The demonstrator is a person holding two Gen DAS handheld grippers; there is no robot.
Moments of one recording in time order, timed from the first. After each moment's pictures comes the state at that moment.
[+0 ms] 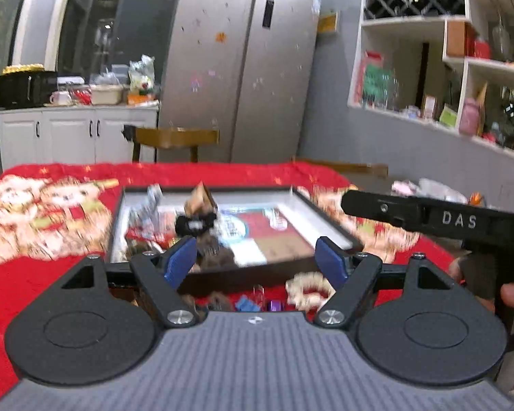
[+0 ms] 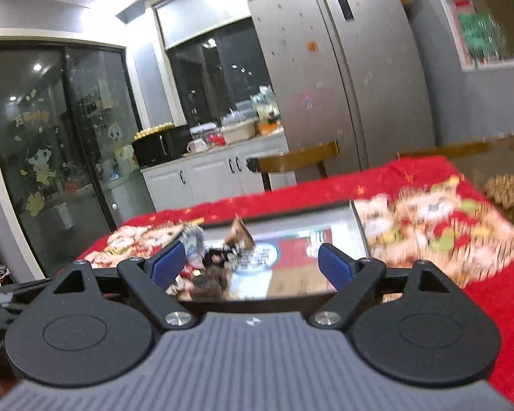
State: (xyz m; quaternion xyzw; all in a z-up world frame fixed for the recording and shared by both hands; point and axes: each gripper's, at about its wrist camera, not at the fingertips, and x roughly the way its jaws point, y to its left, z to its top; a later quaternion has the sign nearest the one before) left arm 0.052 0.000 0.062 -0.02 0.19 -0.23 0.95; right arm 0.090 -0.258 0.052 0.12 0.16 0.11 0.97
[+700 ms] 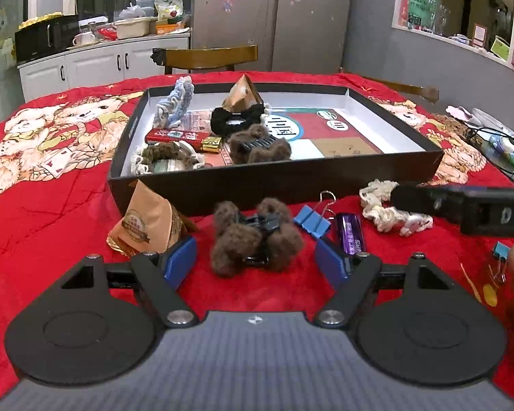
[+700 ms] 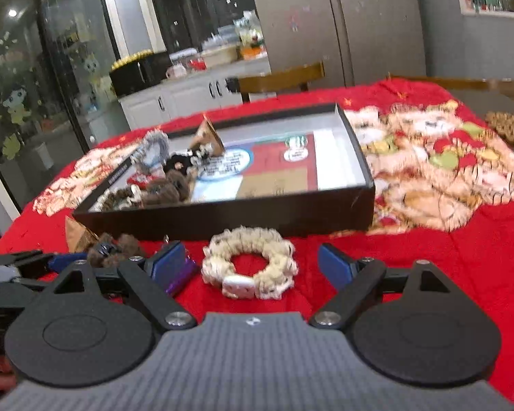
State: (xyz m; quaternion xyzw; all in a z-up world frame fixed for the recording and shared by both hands) left arm 0.108 -0.003 -0.009 0.02 0.32 -0.16 0.94; right arm 0.117 -0.250 -0.009 0.09 0.29 0.09 0.95
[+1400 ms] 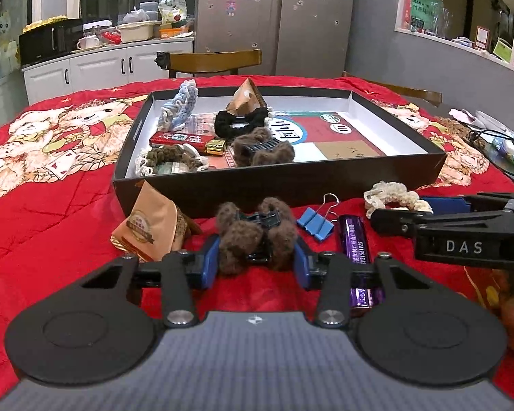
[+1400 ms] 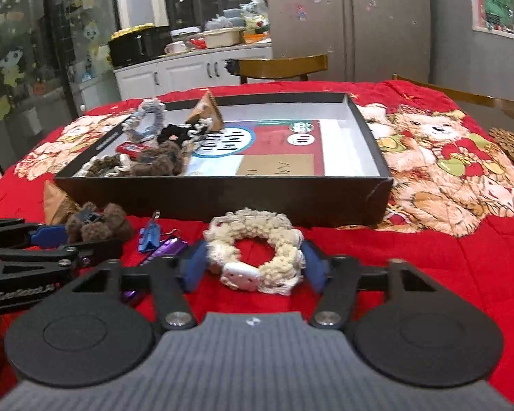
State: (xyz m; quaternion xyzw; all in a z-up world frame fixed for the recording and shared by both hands) left arm 0.105 -0.004 -0.009 0.02 0.31 -0.15 0.94; right arm 0.125 -0.232 -0.017 0.03 0.31 0.08 0.95
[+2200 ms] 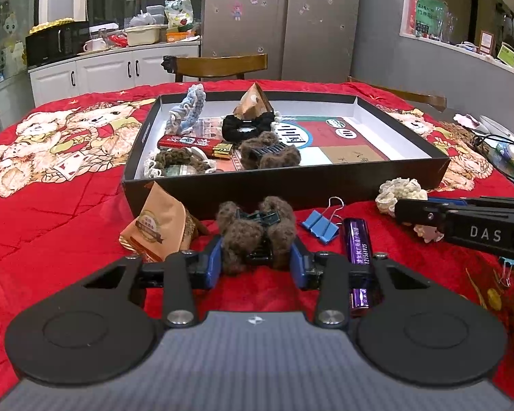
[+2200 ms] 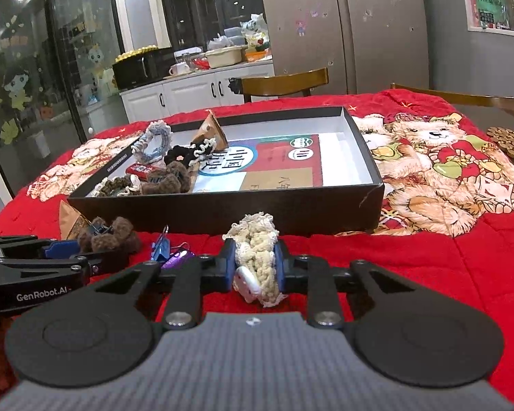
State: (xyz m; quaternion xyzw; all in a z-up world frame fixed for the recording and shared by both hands) left arm 0.102 0.000 -0.007 0.02 0.30 -0.14 0.94; right arm 0.113 -0.242 -0.012 0.06 0.28 0.09 0.95
